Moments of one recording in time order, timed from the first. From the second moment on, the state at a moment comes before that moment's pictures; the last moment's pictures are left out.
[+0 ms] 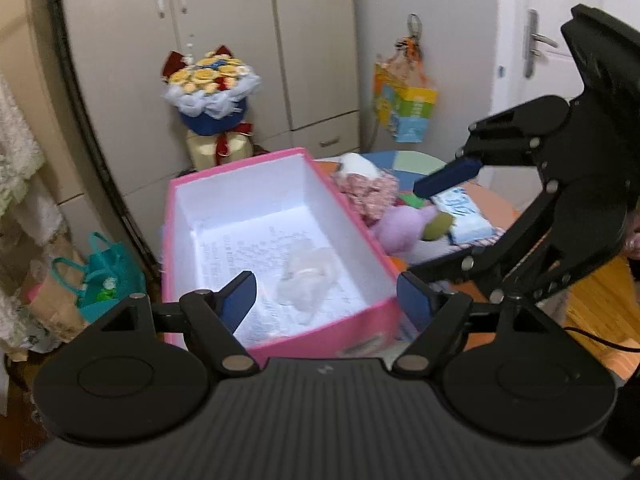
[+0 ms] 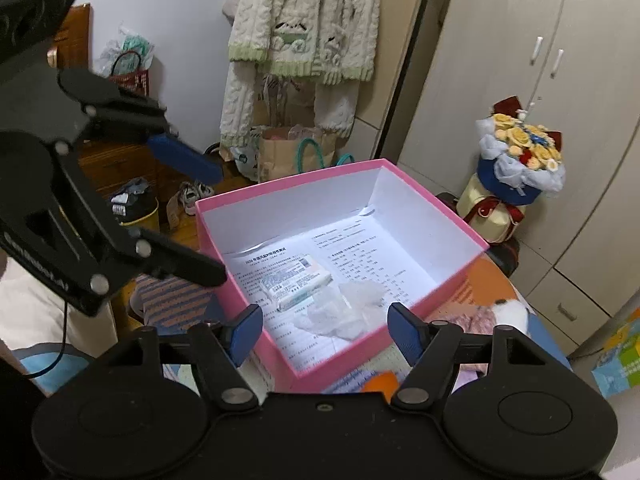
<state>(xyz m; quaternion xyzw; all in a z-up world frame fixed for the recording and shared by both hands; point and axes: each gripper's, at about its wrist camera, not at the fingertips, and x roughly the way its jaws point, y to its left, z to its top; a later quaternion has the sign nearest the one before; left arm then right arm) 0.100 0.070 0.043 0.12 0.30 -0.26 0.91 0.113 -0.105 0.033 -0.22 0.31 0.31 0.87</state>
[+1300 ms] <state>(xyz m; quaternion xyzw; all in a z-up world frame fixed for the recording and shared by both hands) 0.114 -0.134 -0.089 0.19 0.21 -0.06 0.96 0.173 -0.287 -0.082 -0.07 0.32 0.25 0.91</state>
